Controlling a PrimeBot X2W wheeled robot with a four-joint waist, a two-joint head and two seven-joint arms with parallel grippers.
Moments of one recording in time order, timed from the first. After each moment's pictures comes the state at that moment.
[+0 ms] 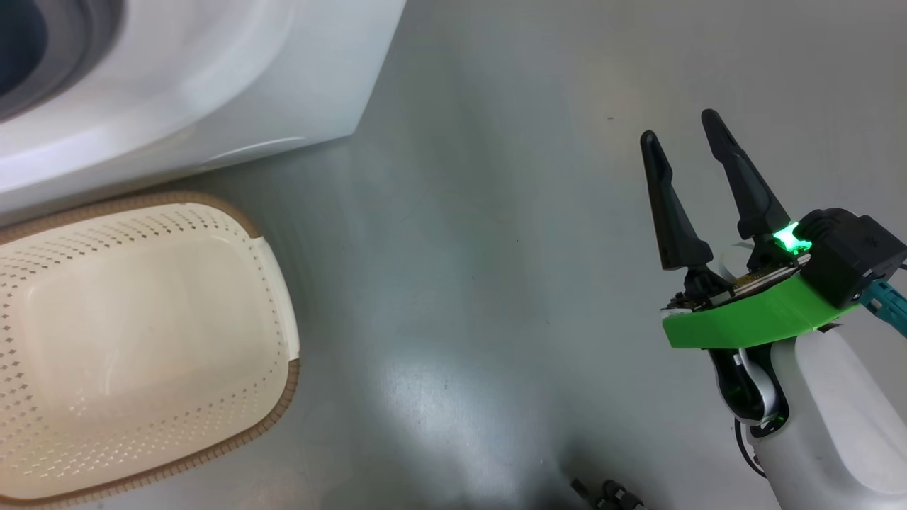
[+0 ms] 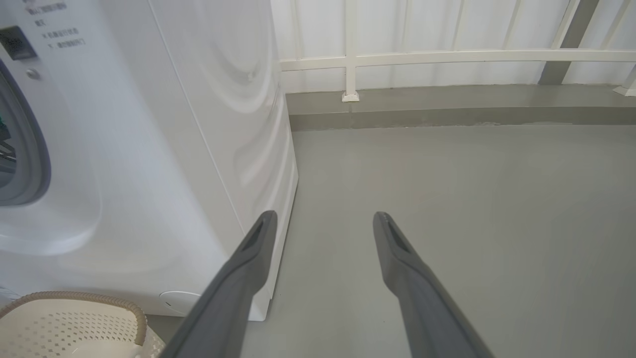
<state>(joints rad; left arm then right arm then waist) -1.48 0.41 -0.25 1.22 -0.50 -0.10 -0.25 -0.42 -0.16 0.21 0.08 0.36 0.13 -0.26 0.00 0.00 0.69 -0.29</state>
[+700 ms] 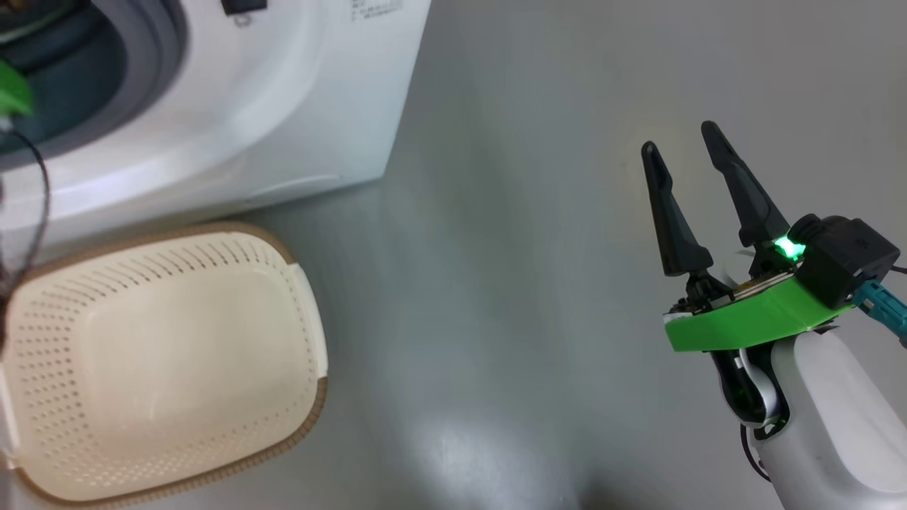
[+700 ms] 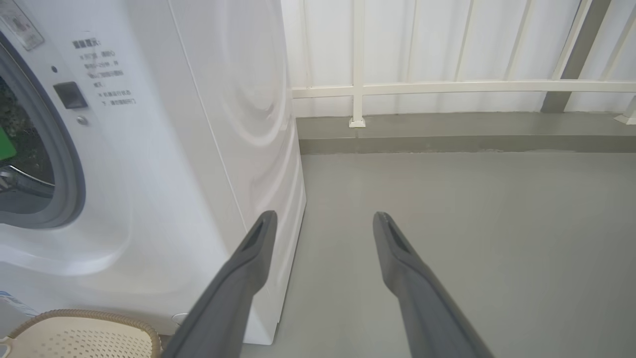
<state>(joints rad) -1.31 0.37 -0.25 1.20 -0.53 -0.12 -0.26 -0.42 -0.17 0.22 0.12 0.36 0.13 -0.26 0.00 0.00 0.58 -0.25</state>
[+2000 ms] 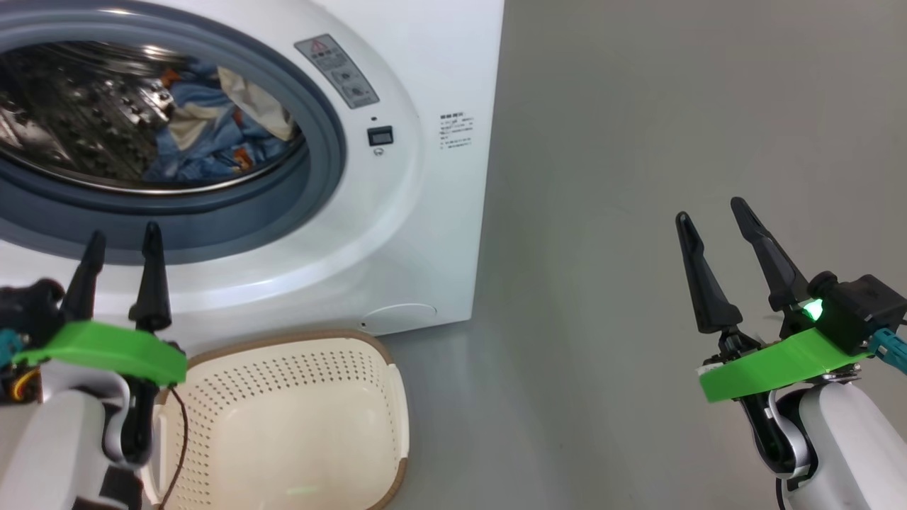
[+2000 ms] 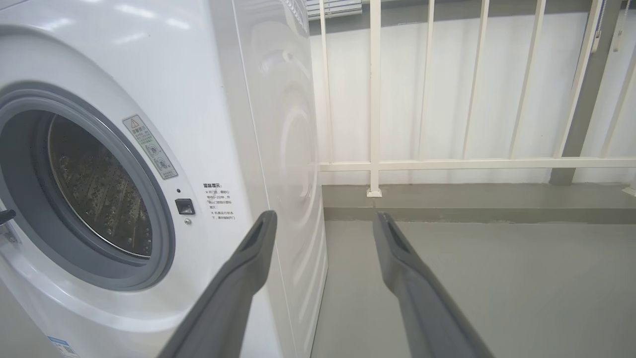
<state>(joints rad) -0.56 0.29 -0.15 0.67 -0.55 -0.13 -0.26 -0.29 -0.23 0.18 0.17 0.39 0.13 -0.26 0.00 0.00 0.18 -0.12</state>
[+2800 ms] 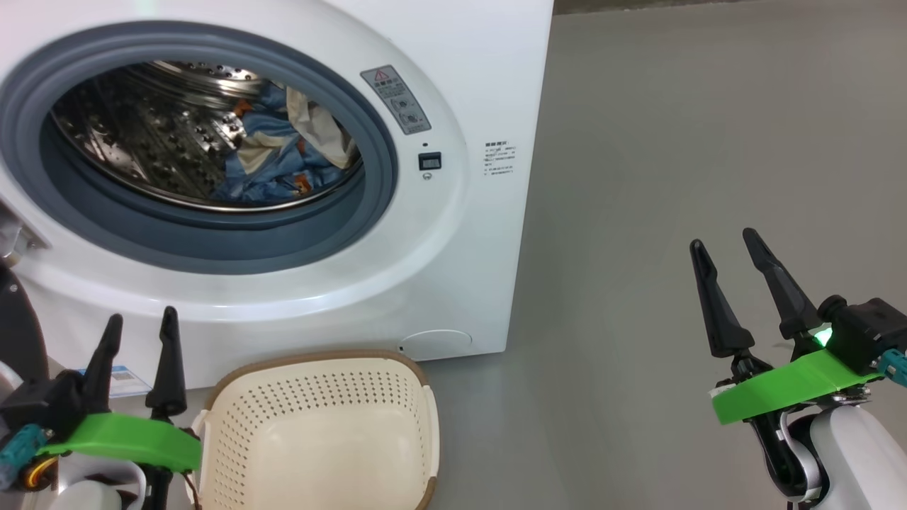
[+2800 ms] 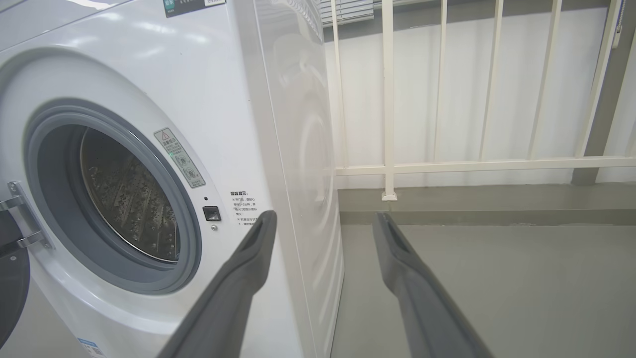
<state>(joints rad) -0.30 0.27 -0.10 0.48 -0.50 -0.10 -0.26 -0.24 -0.25 0.17 0.19 0.43 0.13 -0.26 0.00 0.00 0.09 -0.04</state>
